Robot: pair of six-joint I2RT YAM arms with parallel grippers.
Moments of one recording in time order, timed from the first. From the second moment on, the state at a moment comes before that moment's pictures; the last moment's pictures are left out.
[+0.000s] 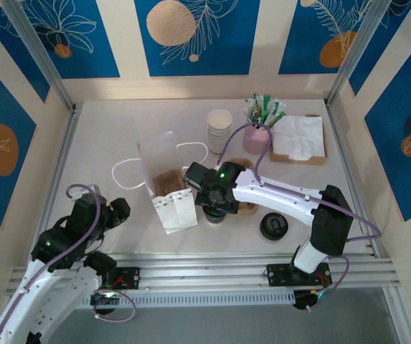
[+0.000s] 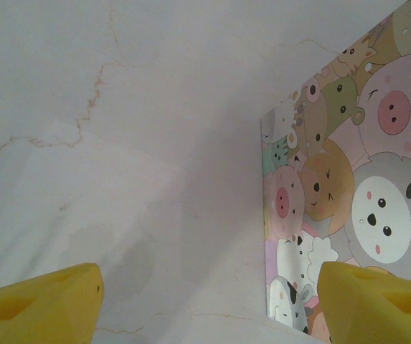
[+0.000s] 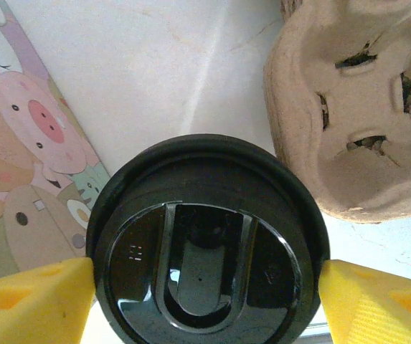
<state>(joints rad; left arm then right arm) -0.49 0.46 0.74 -1.11 -0.26 -0.84 1.03 1.63 1.36 -1.14 0.24 1.24</state>
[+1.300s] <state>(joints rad) -0.49 0.50 0.74 -1.07 -0.24 -0.84 1.01 1.56 1.32 -1.12 0.23 1.21</state>
